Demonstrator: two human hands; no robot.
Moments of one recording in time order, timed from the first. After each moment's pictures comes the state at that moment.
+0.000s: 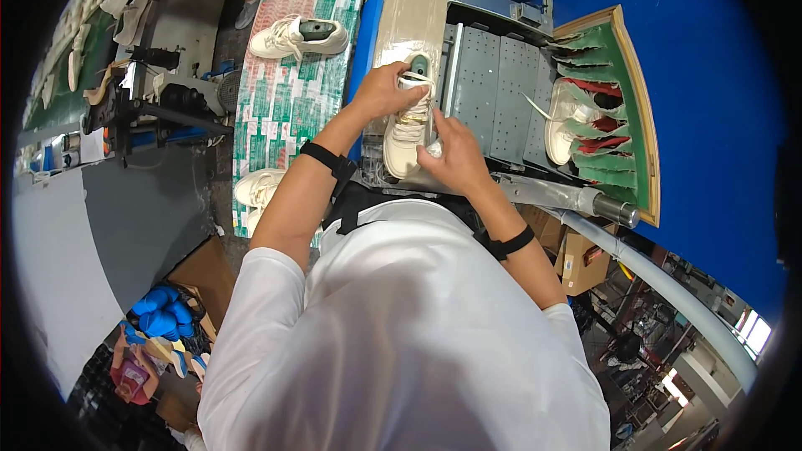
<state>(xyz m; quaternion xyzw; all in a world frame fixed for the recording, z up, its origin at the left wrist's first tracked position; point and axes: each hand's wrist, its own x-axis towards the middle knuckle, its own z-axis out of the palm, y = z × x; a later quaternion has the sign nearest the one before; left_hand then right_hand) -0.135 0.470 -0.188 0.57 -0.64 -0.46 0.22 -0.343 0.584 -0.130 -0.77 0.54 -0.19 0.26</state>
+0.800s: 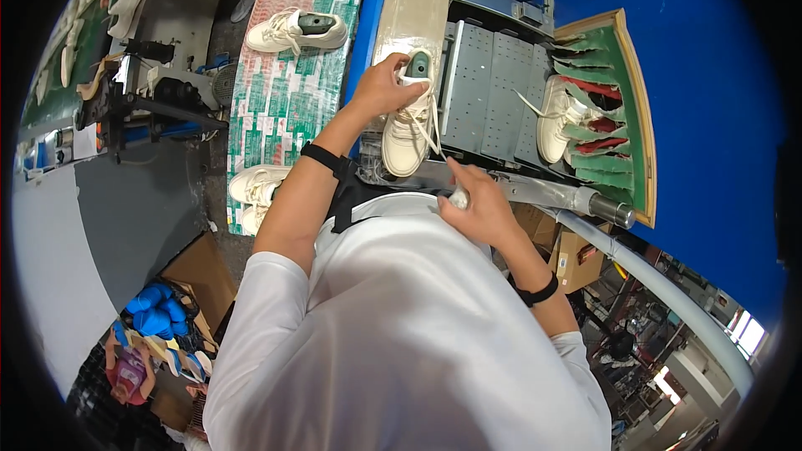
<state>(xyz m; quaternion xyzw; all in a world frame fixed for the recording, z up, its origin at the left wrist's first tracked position) -0.133 0.475 -0.203 0.58 -0.61 -0.47 0.27 -0.370 0.640 -0.065 -0.71 0.55 -0.09 0.42</state>
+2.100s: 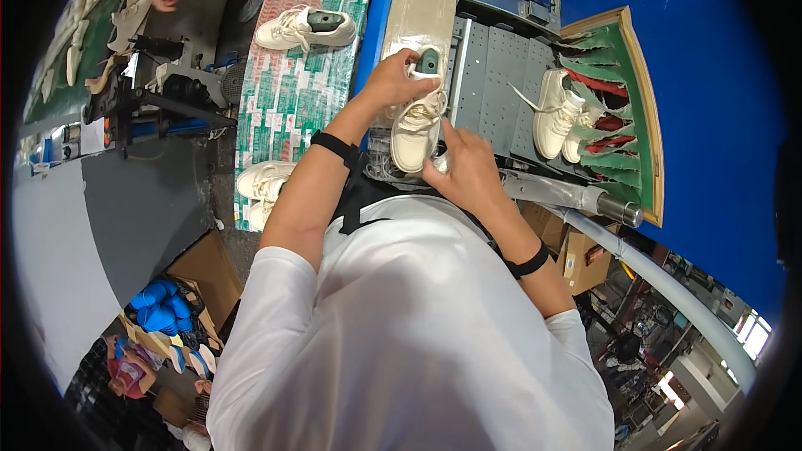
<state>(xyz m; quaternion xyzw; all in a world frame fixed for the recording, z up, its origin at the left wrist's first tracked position) -0.136 0.466 -0.212 0.57 -0.62 -0.47 0.26 -0.329 0.609 -0.083 -0.79 0.56 -0.10 0.25</state>
